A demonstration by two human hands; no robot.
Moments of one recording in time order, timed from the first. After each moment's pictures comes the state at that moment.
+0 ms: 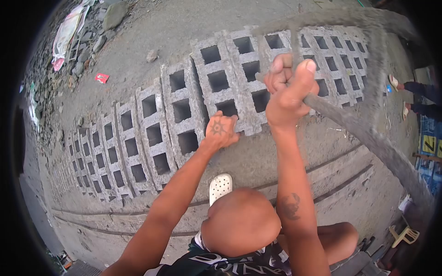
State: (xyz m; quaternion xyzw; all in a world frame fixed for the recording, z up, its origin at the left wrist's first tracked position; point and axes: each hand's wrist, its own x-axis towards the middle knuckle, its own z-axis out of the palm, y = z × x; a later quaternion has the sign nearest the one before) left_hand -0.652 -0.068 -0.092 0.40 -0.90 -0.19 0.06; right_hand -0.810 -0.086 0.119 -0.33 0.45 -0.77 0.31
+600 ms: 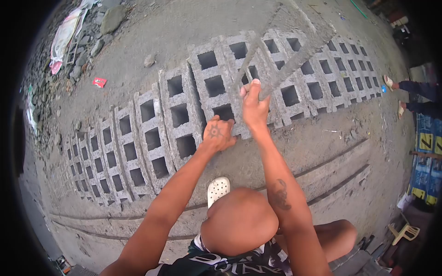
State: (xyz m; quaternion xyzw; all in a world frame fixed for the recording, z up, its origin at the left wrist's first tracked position) left_hand -0.654 -0.075 -0.079 0.38 -0.90 -0.17 0.14; right_hand -0.795 -0.095 0.014 -0.30 0.64 -0.61 0.37
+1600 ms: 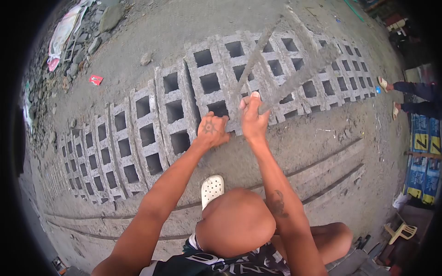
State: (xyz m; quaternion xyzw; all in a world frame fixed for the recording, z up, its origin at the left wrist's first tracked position) left_hand -0.655 -0.078 -0.064 0.40 -0.89 -0.21 0.05; right_hand -0.796 -0.048 0.010 -0.28 0.62 -0.63 0.38
